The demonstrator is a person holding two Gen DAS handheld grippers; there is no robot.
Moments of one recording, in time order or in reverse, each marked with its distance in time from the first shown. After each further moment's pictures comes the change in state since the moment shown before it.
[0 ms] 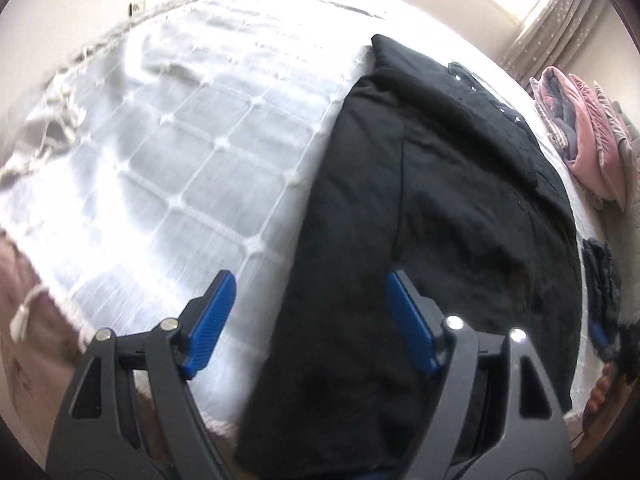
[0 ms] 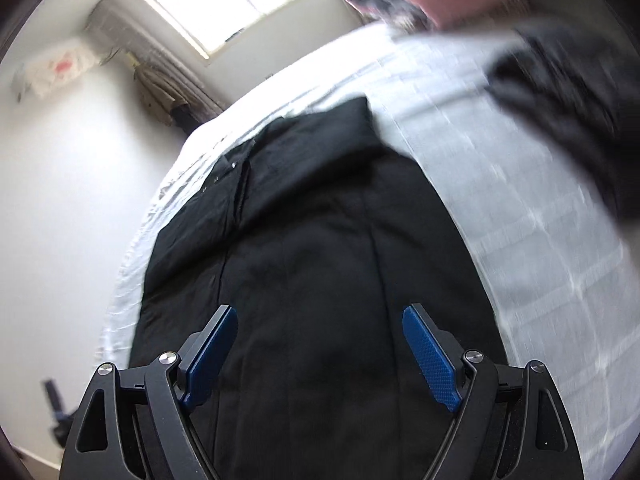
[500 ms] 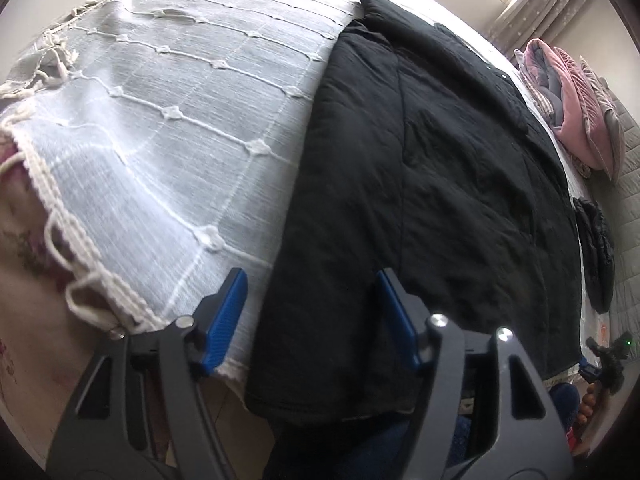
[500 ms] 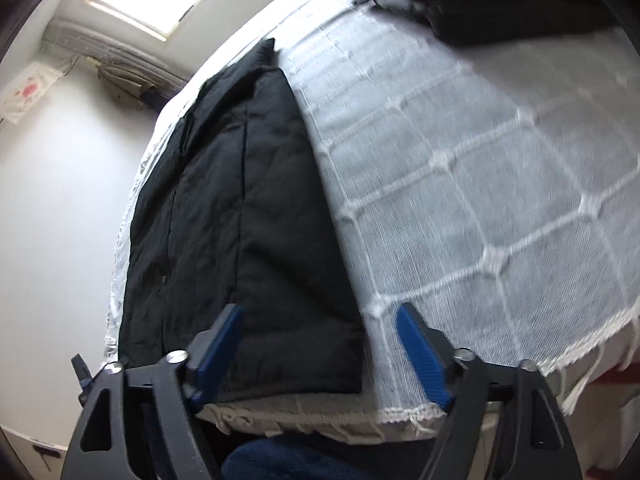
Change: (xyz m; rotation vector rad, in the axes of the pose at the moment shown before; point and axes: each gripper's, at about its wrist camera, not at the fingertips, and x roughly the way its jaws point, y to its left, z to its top) left arm 0.015 0.008 -0.050 0.046 0.085 -0.059; right arm -0.065 -0.112 -0.091 0.145 0.182 -0.004
